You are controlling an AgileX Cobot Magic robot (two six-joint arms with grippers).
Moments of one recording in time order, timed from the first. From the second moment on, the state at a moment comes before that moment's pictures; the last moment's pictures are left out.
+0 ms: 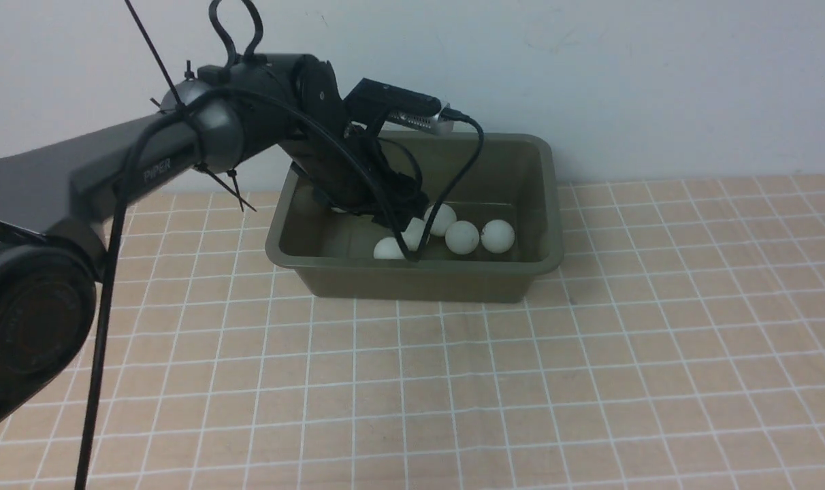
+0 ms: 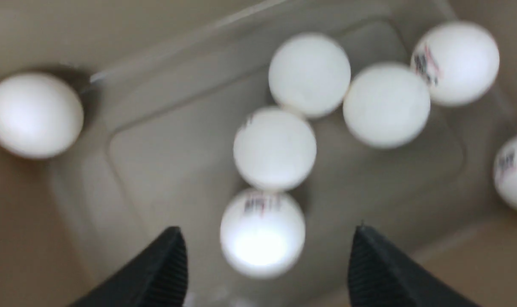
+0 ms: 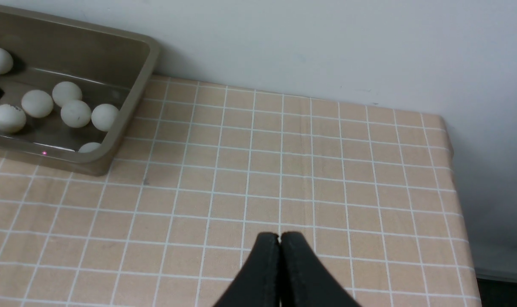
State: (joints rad) right arm -0.07 0.79 -1.20 0.08 1.18 -0.19; left arm -0.37 2.15 -1.85 -0.16 0.83 0.21
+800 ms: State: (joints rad) right arm 0.12 0.67 -0.72 0.12 0.75 -0.24; left arm -0.37 1.04 -0.98 -0.08 0.68 0.20
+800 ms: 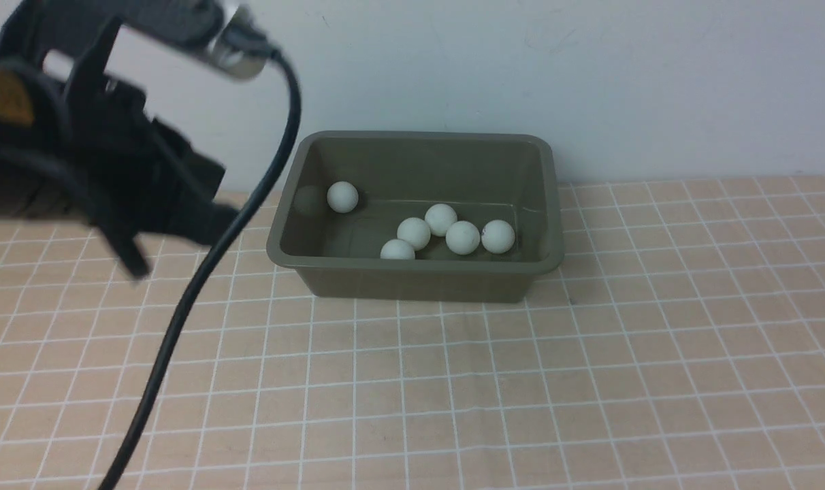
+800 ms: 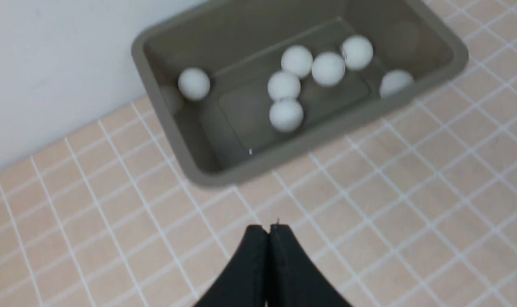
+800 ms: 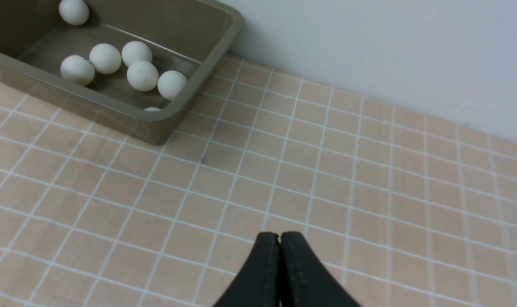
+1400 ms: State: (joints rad) right arm 0.12 0.64 -0.38 0.41 0.32 -0.30; left arm -0.37 0.58 -0.50 -0.02 0.51 0.05
